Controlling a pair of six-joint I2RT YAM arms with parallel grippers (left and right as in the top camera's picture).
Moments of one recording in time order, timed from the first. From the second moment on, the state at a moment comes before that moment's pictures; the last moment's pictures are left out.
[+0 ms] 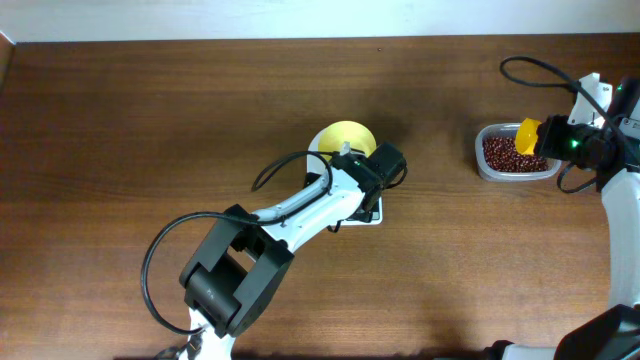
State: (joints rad) left arm -0.76 2.04 1.46 -0.88 -0.40 -0.54; right arm -0.35 1.53 1.30 -0.68 -0.32 -0.06
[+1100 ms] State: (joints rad) left arm -0.75 1.72 1.41 -0.90 -0.06 0.07; right arm -0.35 1.53 1.30 -0.68 -0.32 -0.06
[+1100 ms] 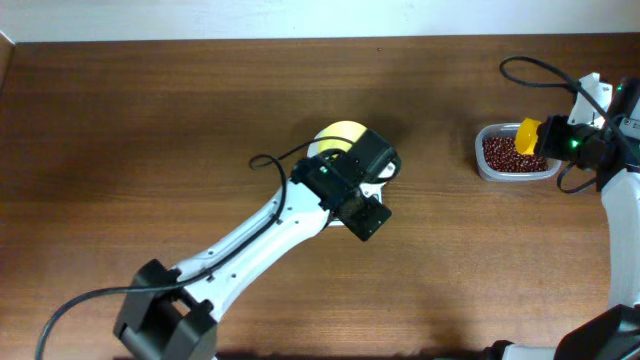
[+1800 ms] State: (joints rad) left arm -0.48 1.56 1.38 -0.97 0.20 0.32; right arm -0.35 1.53 1.30 -0.65 -0.32 -0.06
